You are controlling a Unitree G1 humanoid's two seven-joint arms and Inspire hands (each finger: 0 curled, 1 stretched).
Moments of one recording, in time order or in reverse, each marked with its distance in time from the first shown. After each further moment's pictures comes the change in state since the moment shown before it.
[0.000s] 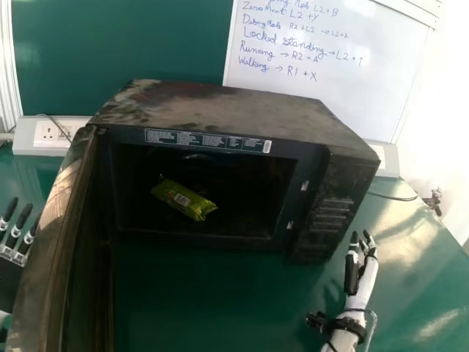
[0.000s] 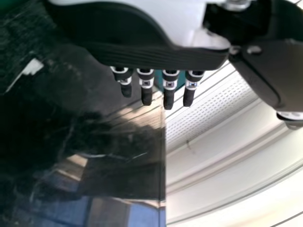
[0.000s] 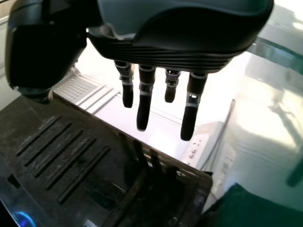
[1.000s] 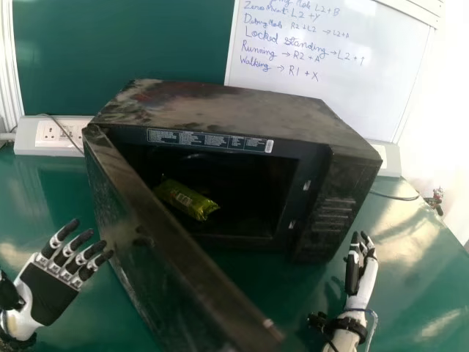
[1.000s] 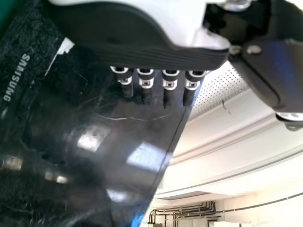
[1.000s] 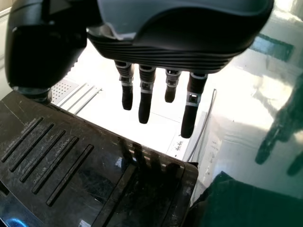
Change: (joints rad) left arm -0.026 -0.044 -0.178 -0.058 0.142 -0.082 -0.113; right arm -0.001 0.001 -0.013 -0.003 0.012 0.015 0.029
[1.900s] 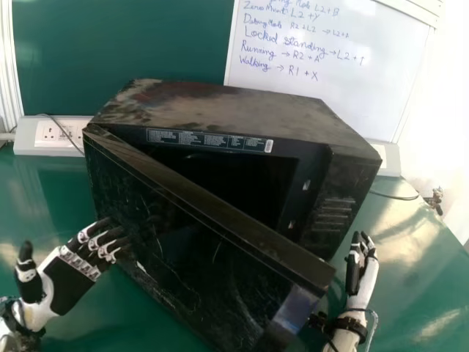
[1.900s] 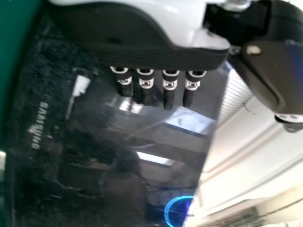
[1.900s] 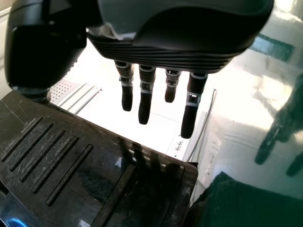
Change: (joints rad) left arm -0.035 -0.020 -0.065 -0.005 0.195 -0.202 0.148; right arm -0.002 0.001 -0.002 0.002 -0.001 0.000 -0.010
